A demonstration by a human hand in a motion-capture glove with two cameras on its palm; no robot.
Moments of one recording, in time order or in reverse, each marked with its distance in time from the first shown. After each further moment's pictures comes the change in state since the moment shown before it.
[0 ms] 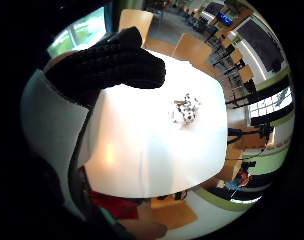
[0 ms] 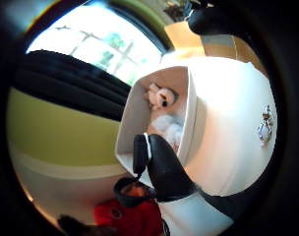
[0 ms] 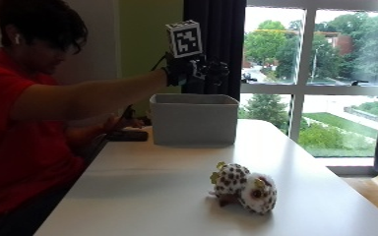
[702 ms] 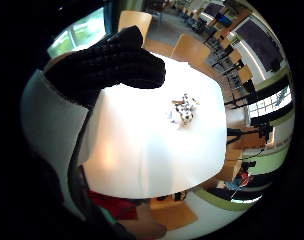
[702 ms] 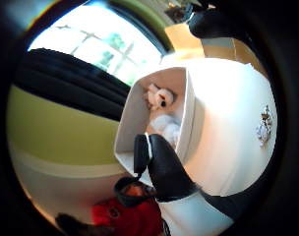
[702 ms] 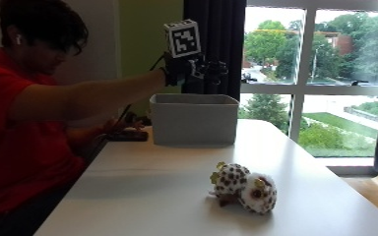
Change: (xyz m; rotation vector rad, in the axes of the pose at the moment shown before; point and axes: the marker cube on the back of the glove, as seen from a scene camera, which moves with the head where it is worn) arm 0.003 0.005 -0.001 0.005 0.030 -0.017
